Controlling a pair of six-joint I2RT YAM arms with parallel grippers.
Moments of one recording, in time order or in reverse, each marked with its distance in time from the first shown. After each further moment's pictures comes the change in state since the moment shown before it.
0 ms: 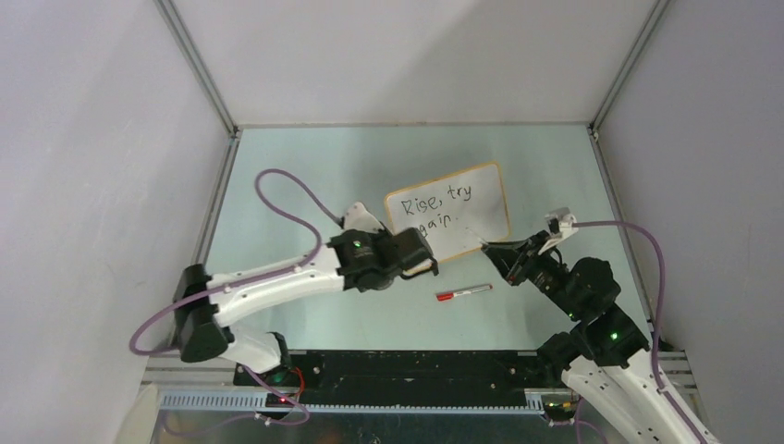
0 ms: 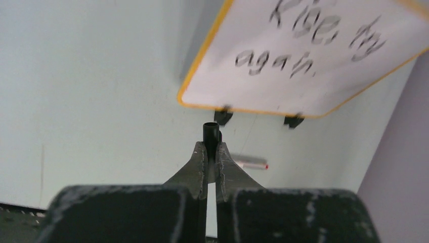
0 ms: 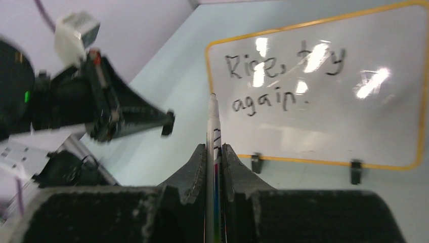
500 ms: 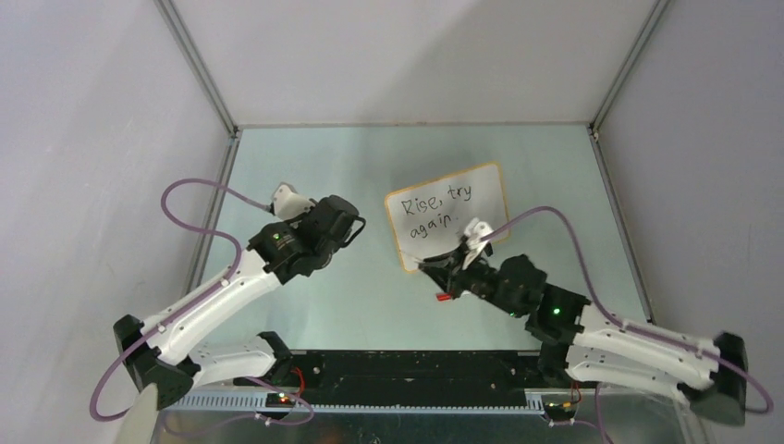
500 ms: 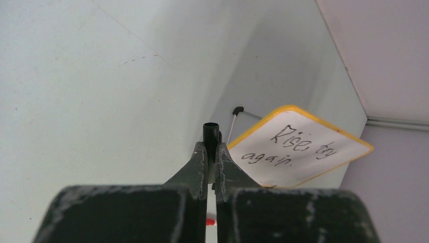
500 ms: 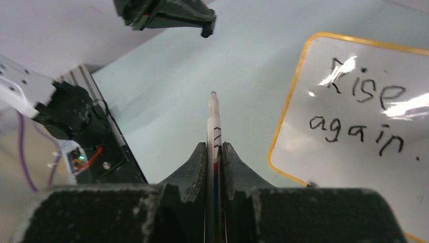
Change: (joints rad) left arm 0.352 -0.351 -0.136 0.058 -0.019 0.219; right arm 0.486 0.384 0.032 0.319 0.173 -0.157
